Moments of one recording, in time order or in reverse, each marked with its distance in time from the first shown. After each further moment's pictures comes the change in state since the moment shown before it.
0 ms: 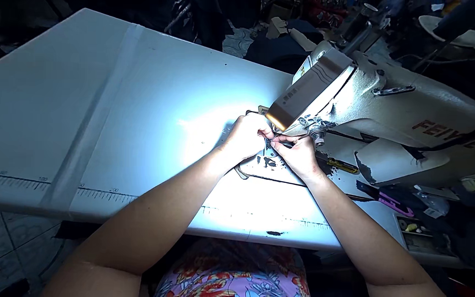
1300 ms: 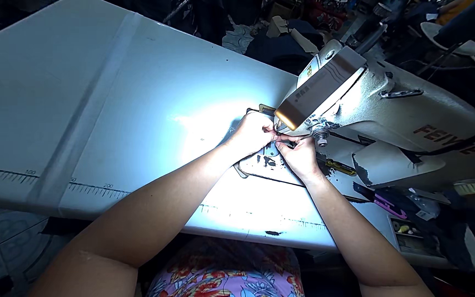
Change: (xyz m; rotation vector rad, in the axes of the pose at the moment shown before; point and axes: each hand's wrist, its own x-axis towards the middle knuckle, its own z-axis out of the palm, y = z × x) left_hand 0.011 -0.006 0.008 -0.097 -0.043 -0.043; right_hand -0.002 0.000 -0.001 -0.050 0.018 0.055
